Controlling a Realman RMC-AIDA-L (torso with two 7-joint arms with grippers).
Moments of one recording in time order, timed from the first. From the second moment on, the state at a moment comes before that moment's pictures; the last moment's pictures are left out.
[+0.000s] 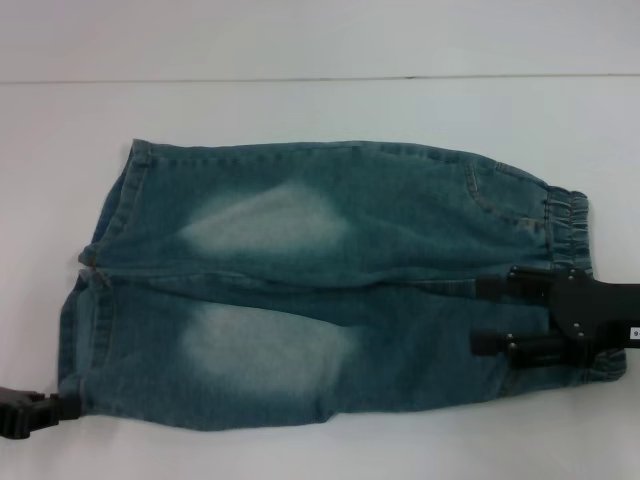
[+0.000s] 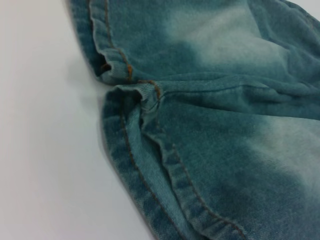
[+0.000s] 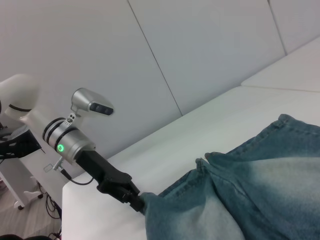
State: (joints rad) left arm -0.35 -2.10 0.41 0.94 2.57 1.68 -1.86; right arm 0.44 1.98 -0.84 -0.56 -1.88 -1.72 1.43
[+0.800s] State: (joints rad) left arm -0.41 -2.06 0.33 0.94 2.53 1.79 -1.92; right arm 0.47 1.95 -0.74 -0.68 -1.91 -1.71 1.74
